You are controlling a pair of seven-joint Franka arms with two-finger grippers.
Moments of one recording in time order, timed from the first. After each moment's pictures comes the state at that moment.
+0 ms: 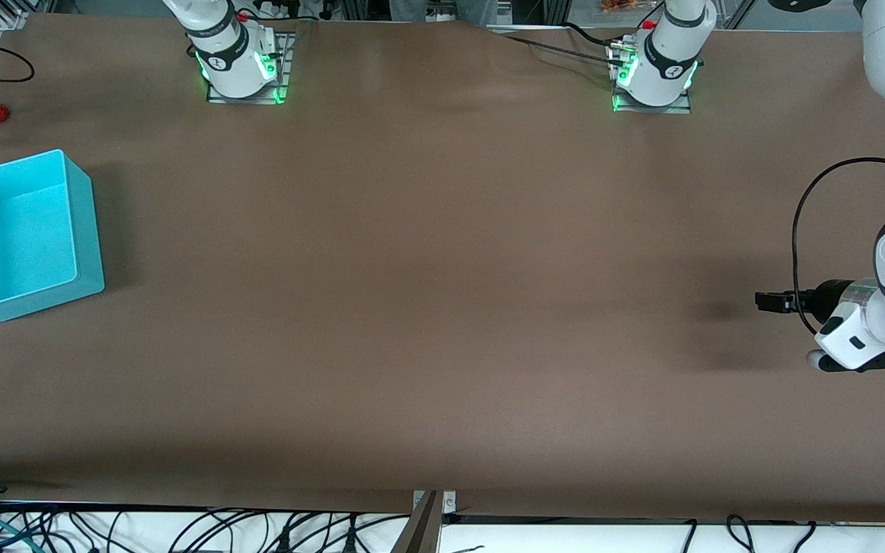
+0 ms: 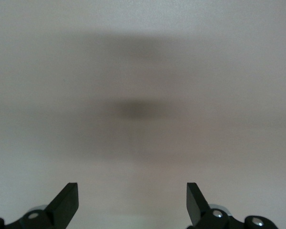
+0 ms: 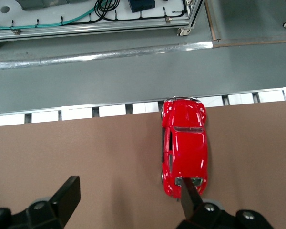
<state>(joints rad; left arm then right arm) 0.17 0.65 -0.06 -1.25 0.05 1.52 0.02 -0.64 0.49 -0.56 -2.25 0.23 2.96 0.35</state>
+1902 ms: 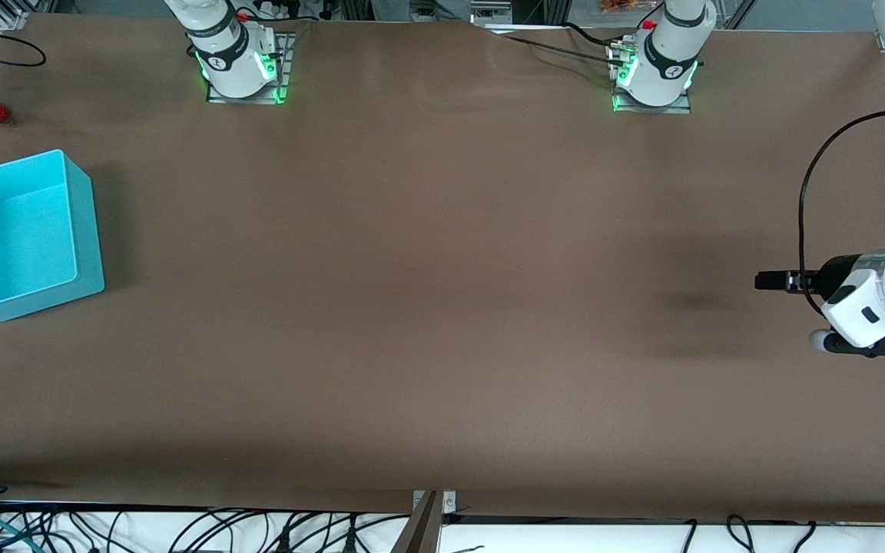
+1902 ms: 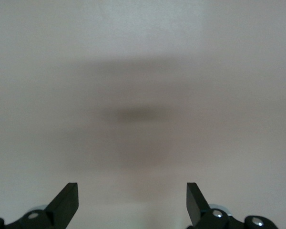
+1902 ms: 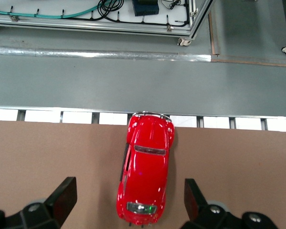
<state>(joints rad) 0.15 0.52 -0.14 -1.22 0.05 1.45 0.06 -0.79 0.51 -0.49 -2.26 0.23 3.03 0.14</state>
